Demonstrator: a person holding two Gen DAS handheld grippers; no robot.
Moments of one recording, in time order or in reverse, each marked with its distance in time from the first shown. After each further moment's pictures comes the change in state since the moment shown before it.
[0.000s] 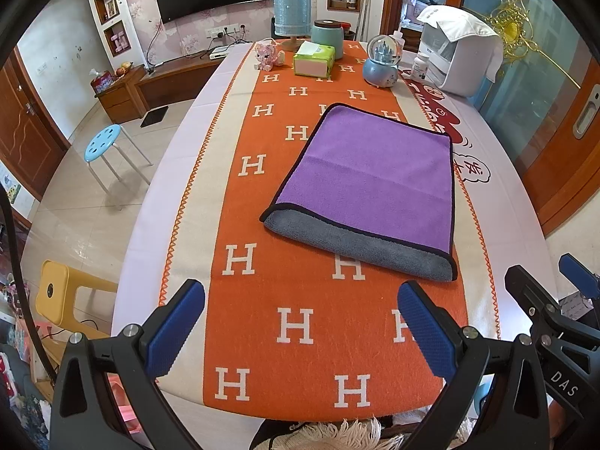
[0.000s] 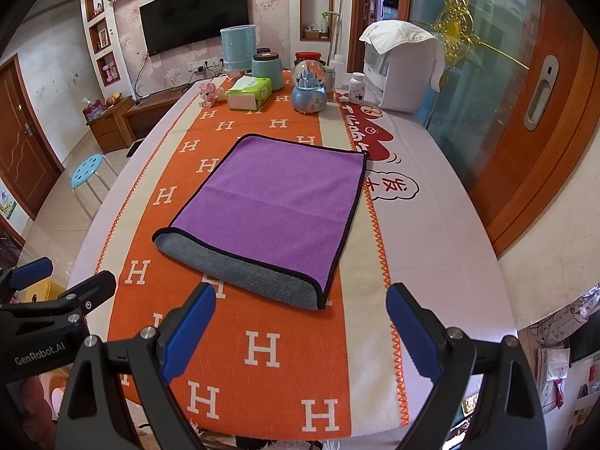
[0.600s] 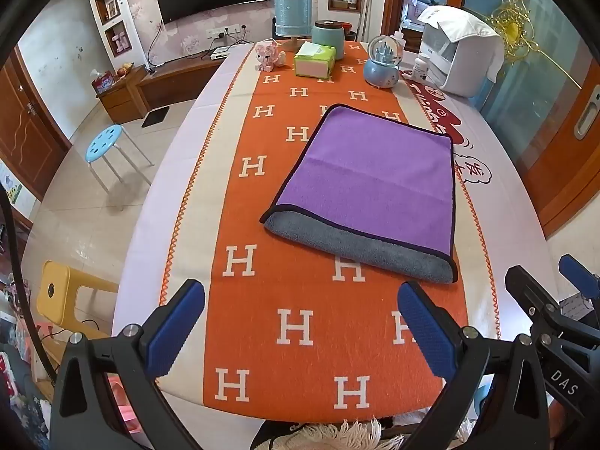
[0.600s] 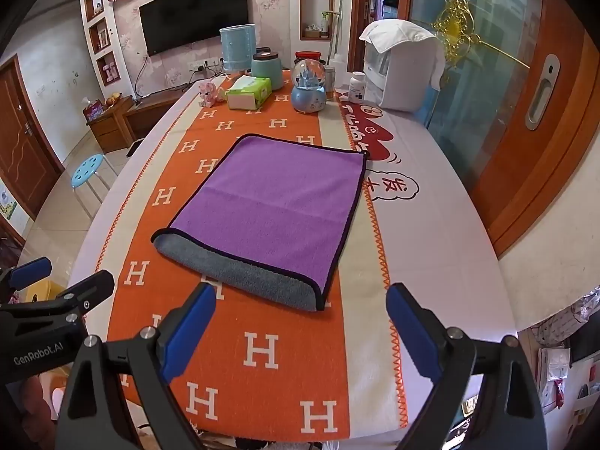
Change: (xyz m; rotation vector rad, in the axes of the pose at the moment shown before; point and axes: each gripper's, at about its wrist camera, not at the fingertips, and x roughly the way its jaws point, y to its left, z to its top) left arm 0.000 -0.001 -0.002 -0.001 -0.002 0.000; right arm 0.003 -0.001 0.002 0.000 0.004 -0.003
